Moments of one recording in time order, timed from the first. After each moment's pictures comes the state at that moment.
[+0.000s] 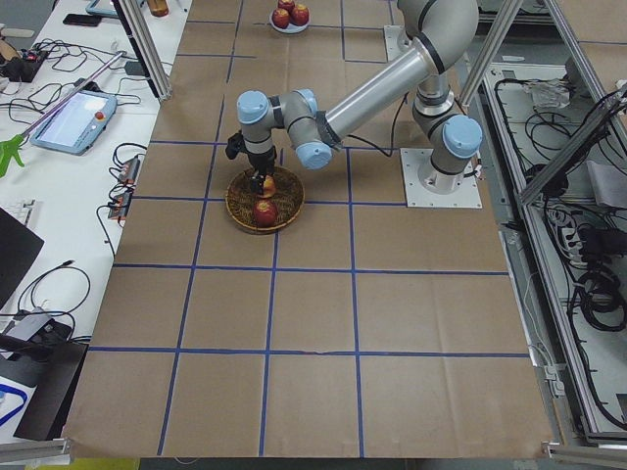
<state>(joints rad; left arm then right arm) -1.20 -1.96 -1.79 -0.97 1.61 0.66 1.54 -1.60 1.65 -1.63 -1.56 -0.04</state>
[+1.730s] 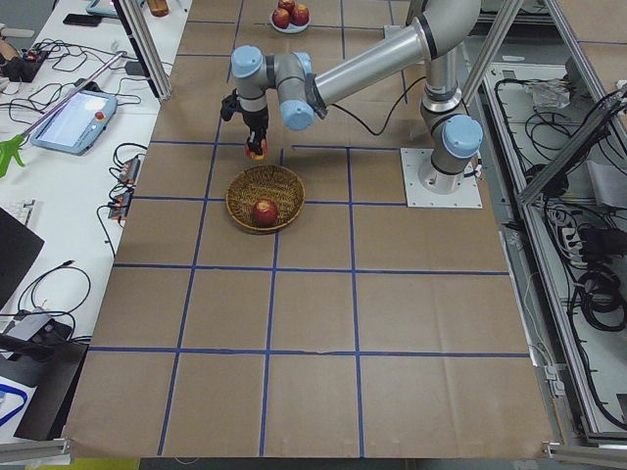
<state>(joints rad) -1.50 -1.92 -1.64 -1.16 1.60 0.25 1.54 -1.60 1.65 -1.63 -1.56 -0.04</state>
